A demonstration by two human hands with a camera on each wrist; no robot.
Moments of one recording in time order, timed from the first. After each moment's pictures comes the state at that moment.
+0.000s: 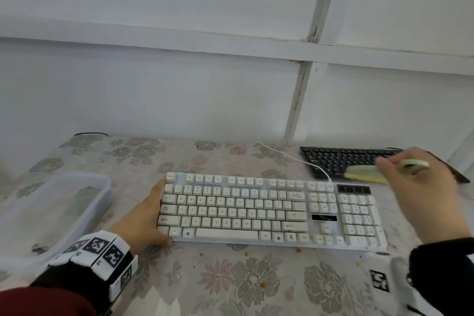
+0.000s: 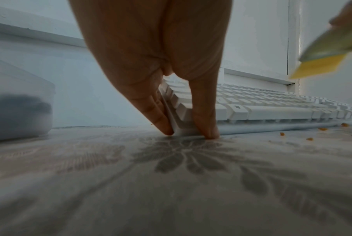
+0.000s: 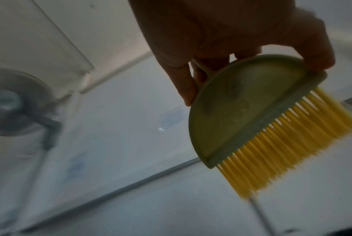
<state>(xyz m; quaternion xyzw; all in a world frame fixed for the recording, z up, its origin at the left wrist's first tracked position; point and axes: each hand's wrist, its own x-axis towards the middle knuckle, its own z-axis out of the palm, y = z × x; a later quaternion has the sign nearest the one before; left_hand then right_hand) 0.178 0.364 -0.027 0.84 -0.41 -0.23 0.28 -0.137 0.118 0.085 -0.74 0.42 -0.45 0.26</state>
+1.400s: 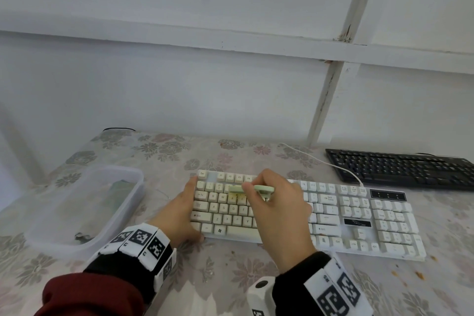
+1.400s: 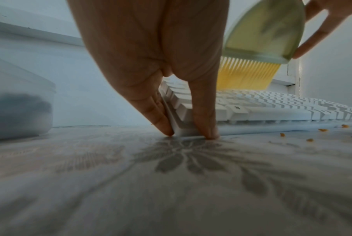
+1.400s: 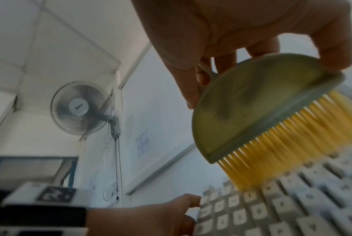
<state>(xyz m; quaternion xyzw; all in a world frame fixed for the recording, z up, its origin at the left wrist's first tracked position) 0.187 0.362 -0.037 0.83 -0.43 -0.21 0.29 0.014 0.264 0.038 -0.84 0.32 -0.31 0.31</state>
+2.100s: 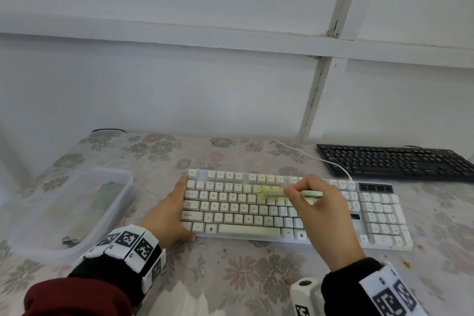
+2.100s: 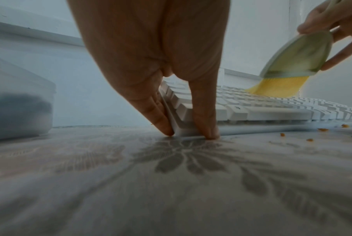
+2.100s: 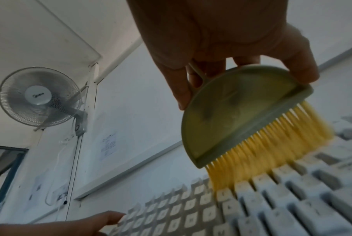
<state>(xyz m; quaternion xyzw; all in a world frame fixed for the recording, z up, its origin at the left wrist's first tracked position) 0.185 0.362 -0.035 0.83 -0.43 -0.22 0.29 -0.043 0.208 0.022 -0.78 0.32 -0.36 0.39</state>
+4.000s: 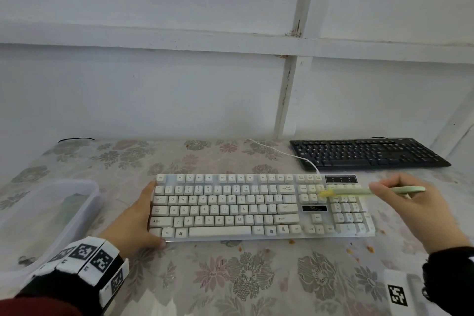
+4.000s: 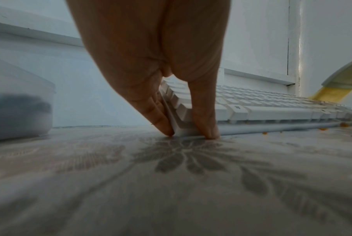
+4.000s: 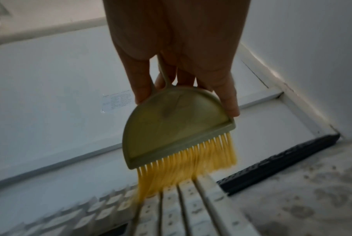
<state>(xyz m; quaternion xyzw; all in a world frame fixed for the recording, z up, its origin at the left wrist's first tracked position) 0.173 0.365 -0.018 0.84 -0.40 -0.23 0.27 -0.182 0.099 0.041 -0.76 0.39 -0.40 0.33</state>
